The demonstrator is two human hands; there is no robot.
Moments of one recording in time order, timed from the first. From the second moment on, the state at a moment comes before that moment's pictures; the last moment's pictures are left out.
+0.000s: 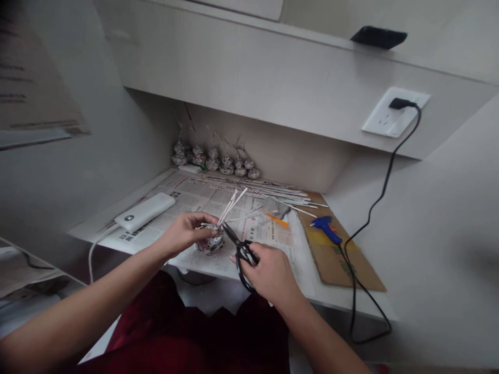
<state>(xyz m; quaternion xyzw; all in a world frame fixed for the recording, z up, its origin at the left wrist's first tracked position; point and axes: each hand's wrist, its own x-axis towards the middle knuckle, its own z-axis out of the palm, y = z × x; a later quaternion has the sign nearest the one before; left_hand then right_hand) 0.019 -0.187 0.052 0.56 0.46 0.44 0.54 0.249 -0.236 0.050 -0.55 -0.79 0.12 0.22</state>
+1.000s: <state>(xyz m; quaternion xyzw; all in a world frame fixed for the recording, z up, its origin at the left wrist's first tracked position) 0.038 -0.082 0.049 0.58 0.33 0.44 0.60 0.256 -0.216 0.070 -0.60 -0.77 -0.05 0.23</state>
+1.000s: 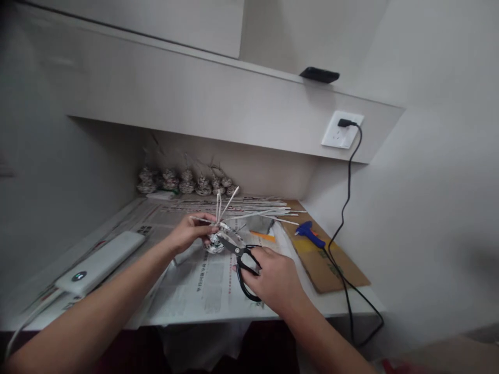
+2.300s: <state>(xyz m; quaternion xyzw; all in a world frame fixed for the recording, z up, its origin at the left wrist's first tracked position) 0.052 -0.052 0.016 0.58 0.28 0.39 0.66 0.241 -0.191 0.063 -0.68 -0.71 -0.12 0.15</state>
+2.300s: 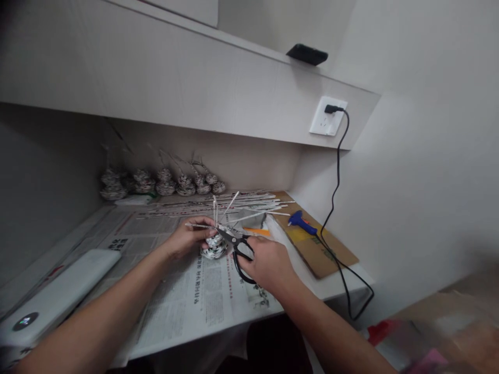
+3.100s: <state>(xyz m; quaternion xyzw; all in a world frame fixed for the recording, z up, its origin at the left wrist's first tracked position) 0.048 -0.051 0.020 0.61 0.31 0.37 0.63 0.245 -0.184 0.050 -0.66 -0.72 -0.11 0.16</state>
